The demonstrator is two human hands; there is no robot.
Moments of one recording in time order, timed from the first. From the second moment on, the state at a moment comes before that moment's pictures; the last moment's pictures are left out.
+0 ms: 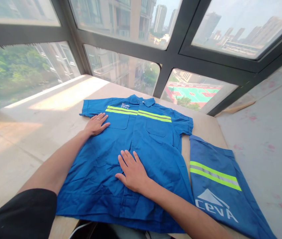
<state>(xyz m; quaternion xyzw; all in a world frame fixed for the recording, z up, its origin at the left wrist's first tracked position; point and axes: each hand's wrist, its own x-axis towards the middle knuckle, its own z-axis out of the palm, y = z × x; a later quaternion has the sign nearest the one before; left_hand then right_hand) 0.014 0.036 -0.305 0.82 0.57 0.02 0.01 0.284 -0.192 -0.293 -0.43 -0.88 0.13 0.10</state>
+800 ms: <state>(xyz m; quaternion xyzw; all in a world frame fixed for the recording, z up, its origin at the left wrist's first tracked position) 0.014 0.041 -0.306 0.81 0.58 0.03 0.00 0.319 -0.253 -0.265 -0.40 -0.90 0.18 0.07</state>
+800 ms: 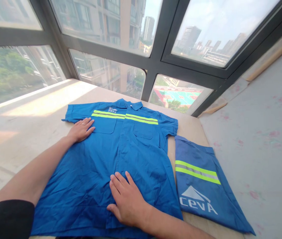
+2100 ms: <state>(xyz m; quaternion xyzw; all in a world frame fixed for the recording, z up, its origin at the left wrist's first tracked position) 0.296 -0.240 -0.272 0.91 0.31 0.11 0.25 0.507 -0.181 -0.238 -0.72 -0.49 0.39 0.31</state>
